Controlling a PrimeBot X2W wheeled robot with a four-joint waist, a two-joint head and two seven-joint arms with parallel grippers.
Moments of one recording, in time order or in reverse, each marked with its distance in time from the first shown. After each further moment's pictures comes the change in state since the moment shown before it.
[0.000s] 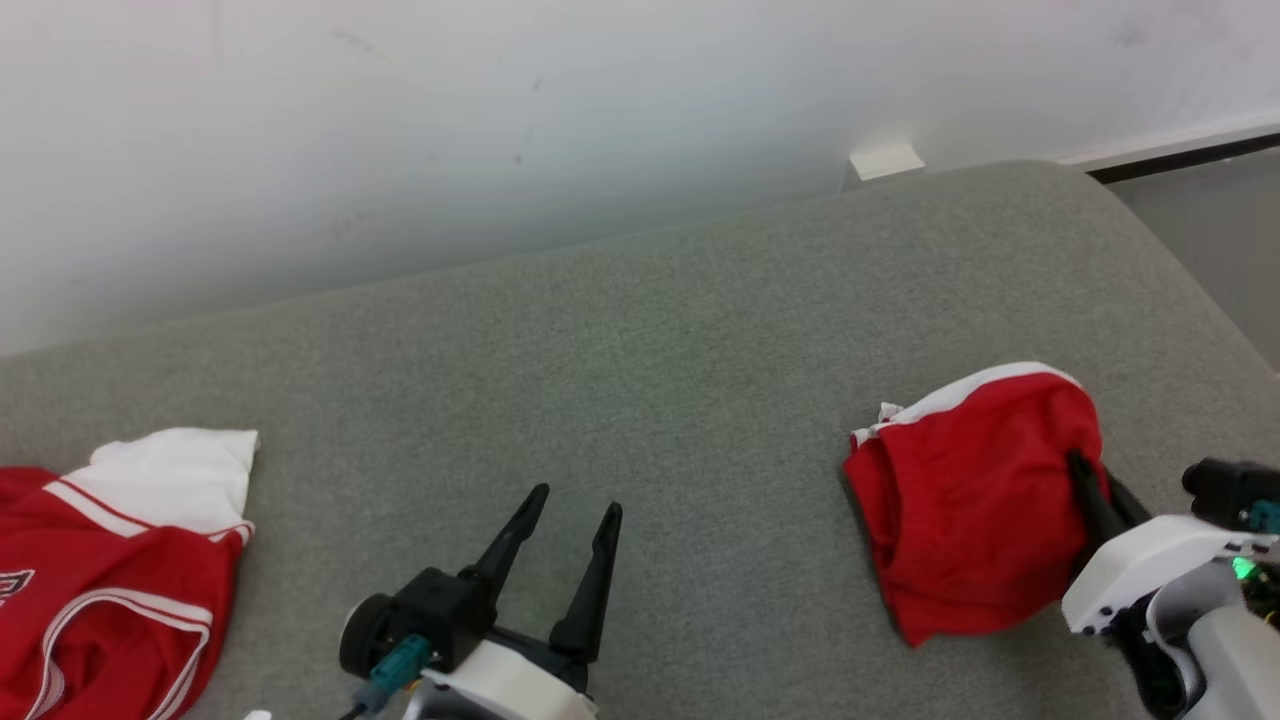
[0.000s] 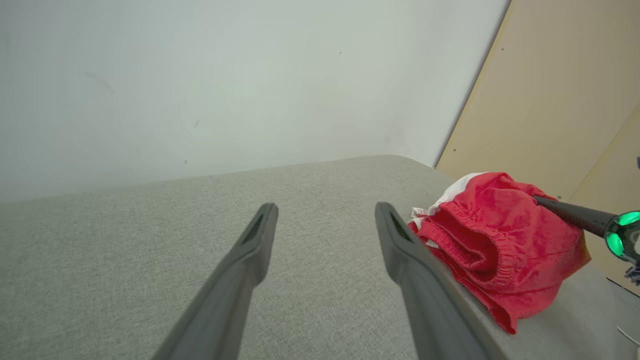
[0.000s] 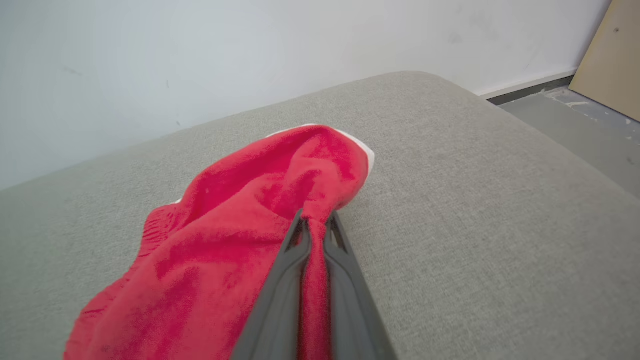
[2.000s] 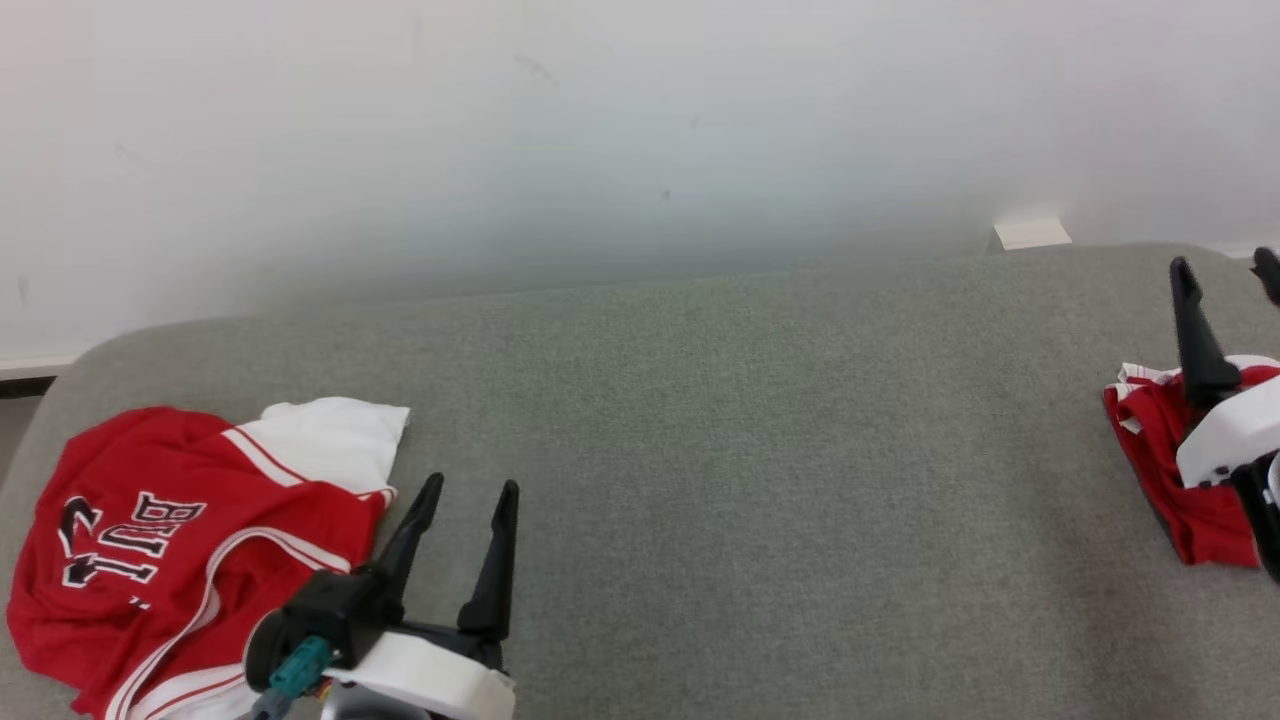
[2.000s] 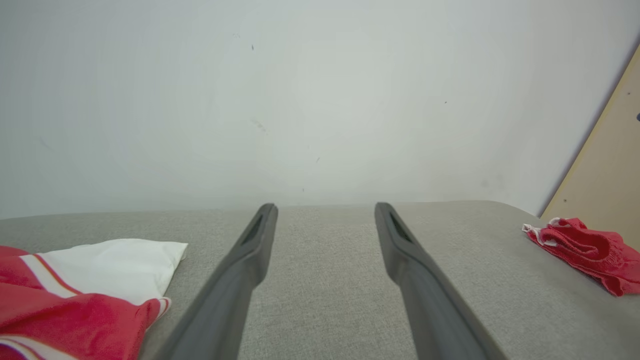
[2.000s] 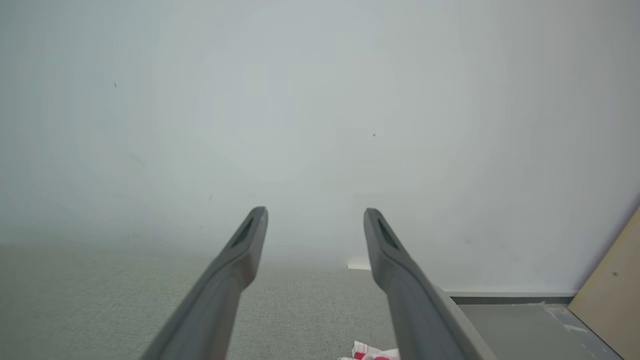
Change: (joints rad) left arm 0.014 0.009 0.141 -0.024 0.005 0.002 0.000; right arm -0.297 -0.198 0.110 0.070 -0.114 0.000 -0.165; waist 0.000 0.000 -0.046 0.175
